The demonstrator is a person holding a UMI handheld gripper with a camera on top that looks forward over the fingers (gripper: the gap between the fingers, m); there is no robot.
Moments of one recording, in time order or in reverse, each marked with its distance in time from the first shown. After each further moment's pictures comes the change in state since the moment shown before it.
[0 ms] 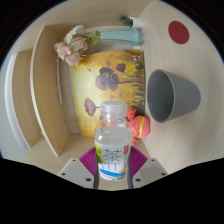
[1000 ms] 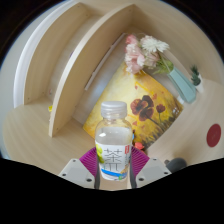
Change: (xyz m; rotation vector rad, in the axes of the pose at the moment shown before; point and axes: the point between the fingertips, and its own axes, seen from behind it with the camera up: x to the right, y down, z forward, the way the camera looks) arm -0.095 -0.070 -0.002 -0.032 0.068 -0.654
